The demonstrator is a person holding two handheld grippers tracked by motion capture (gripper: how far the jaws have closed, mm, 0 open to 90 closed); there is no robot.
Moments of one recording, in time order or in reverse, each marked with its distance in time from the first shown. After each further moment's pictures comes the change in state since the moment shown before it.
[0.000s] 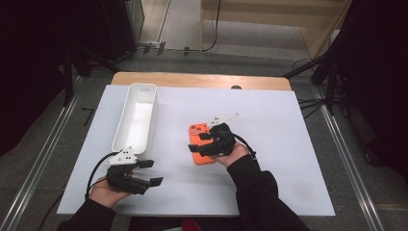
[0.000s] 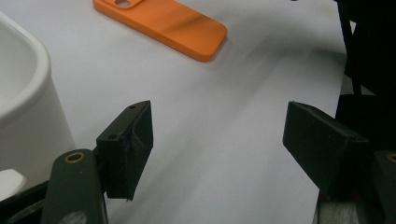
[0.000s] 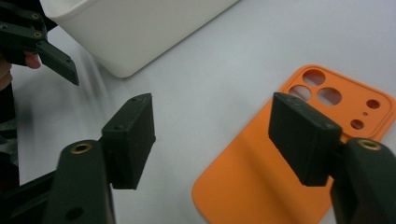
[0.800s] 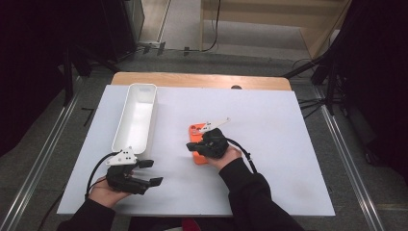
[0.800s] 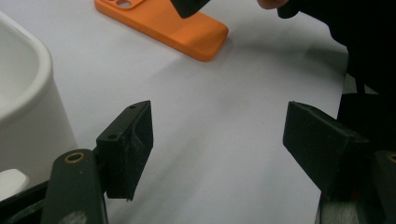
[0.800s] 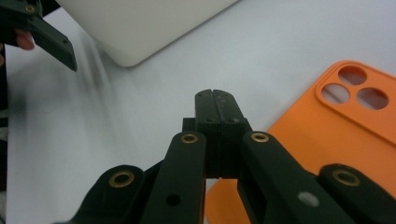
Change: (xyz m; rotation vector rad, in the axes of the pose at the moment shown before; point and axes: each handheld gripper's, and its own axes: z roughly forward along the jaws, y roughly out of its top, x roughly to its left) left arm 0.000 0.000 -0.001 -0.001 0.007 0.004; right arm 0.007 -0.007 0.023 0.024 0.020 -0.053
